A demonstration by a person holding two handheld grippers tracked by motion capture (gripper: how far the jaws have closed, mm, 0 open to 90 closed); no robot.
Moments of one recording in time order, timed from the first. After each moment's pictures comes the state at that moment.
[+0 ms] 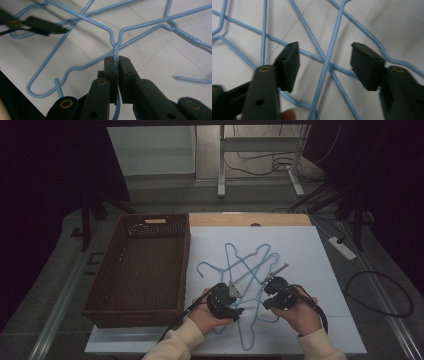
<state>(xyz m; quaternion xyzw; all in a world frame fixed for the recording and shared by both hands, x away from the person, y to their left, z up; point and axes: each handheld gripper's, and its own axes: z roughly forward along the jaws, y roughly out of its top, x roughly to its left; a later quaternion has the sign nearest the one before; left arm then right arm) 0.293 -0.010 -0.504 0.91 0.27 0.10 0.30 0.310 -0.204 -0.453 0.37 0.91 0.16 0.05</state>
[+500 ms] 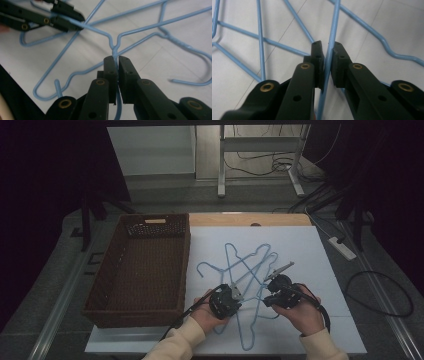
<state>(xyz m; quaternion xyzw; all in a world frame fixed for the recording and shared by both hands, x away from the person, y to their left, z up) 0.292 -0.012 -0.507 0.92 0.24 0.11 0.29 0.308 -0.210 -0.441 0.37 0.91 0.19 0.06</state>
